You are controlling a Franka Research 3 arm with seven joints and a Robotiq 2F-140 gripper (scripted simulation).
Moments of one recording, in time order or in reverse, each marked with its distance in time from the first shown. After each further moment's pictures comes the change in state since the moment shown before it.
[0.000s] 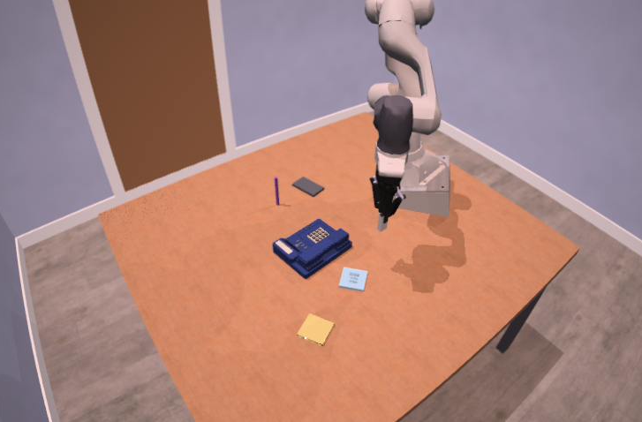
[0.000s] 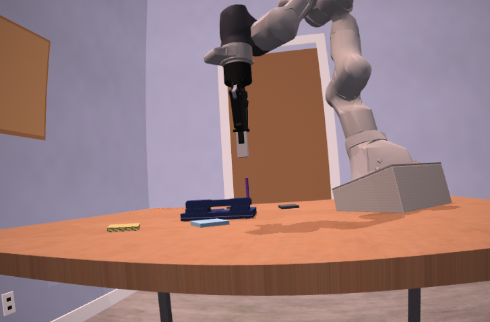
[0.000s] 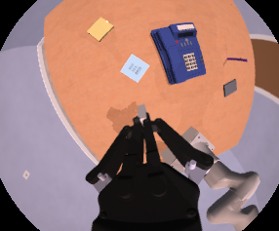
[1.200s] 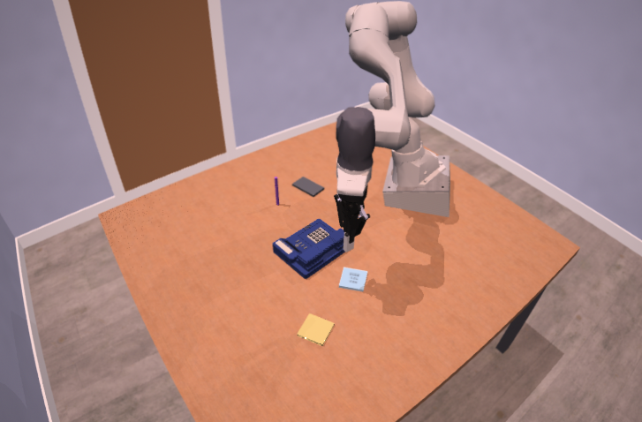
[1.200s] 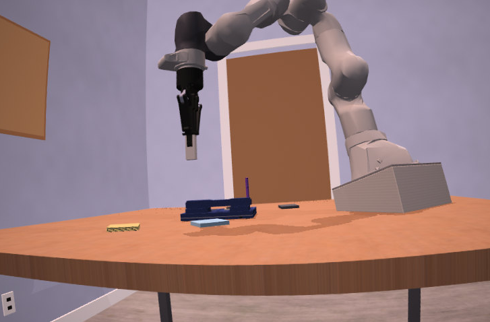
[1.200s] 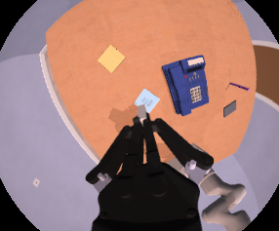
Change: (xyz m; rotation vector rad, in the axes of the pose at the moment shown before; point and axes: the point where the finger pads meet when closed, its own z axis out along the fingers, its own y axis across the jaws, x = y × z) arm 0.139 -0.007 -0.005 0.015 0.017 0.022
